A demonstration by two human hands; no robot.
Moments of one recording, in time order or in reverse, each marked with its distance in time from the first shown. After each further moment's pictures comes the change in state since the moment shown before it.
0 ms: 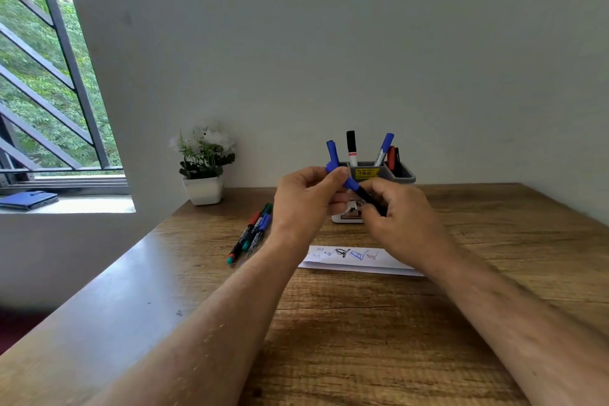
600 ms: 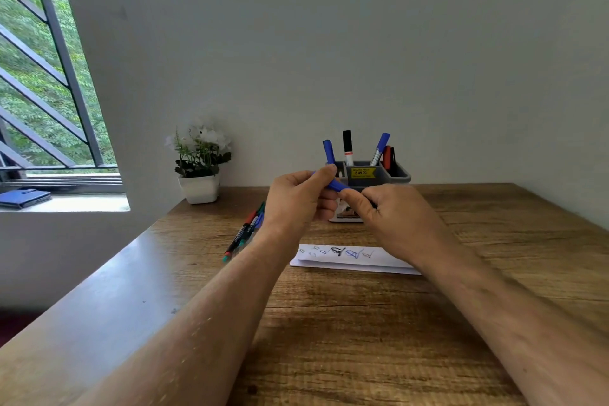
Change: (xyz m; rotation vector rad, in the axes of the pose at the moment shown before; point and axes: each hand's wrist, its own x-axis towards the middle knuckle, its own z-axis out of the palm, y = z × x) left_hand 0.003 0.001 -0.007 -0.020 -0.010 -0.096; right_hand 0.007 -0.006 -0.004 -0.271 -0.061 -0.001
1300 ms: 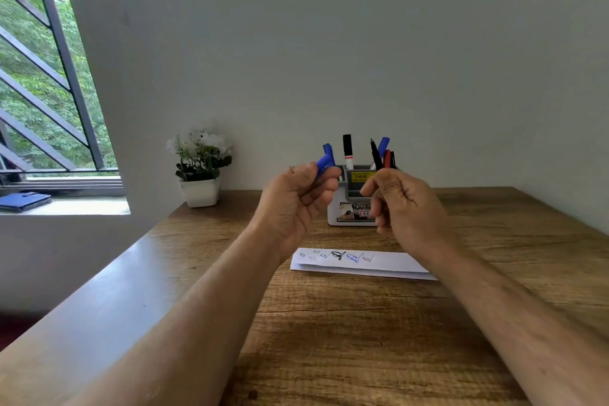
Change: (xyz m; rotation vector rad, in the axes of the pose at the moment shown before) left_hand -0.002 0.014 -0.009 -0.503 -0.130 -0.118; right_hand -0.004 0.005 -0.004 0.705 0.131 0.180
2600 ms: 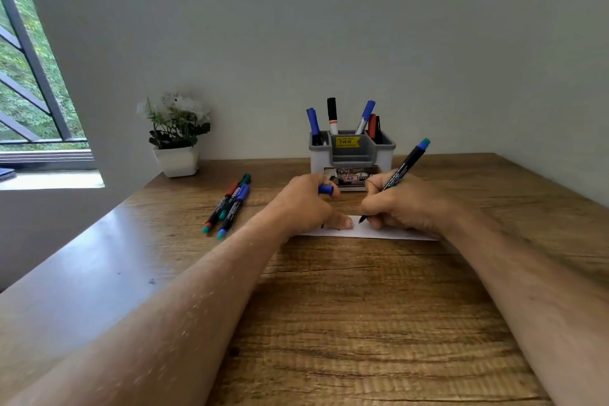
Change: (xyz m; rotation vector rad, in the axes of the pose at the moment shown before) left_hand 0.008 -0.042 0.003 1.237 -0.119 -0.239; right_hand -0.001 0.012 -0.026 -0.174 -0.432 0.376
